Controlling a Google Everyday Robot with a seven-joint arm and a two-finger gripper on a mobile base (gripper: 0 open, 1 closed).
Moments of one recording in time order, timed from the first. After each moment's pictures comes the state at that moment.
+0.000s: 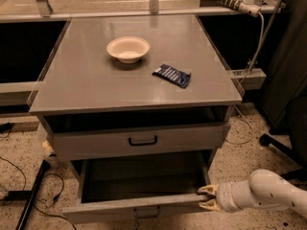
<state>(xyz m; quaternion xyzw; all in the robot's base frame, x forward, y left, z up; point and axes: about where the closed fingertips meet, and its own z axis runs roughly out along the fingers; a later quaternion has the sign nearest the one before) 0.432 -0.194 0.423 -0.65 0.69 0.17 0.29</state>
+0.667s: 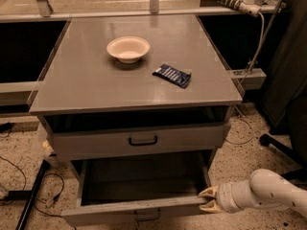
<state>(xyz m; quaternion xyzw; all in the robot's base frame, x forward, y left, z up) 0.432 -0.197 0.429 -0.65 0.69 0.17 0.29</state>
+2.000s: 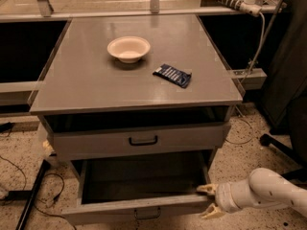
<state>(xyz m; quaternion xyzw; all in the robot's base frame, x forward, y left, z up) 0.429 -0.196 0.425 -0.65 0.69 0.19 0.28</state>
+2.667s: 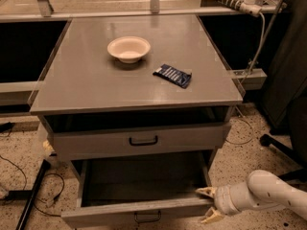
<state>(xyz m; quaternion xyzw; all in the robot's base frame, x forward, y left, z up) 0.418 -0.192 0.409 -0.64 0.68 0.21 0.27</state>
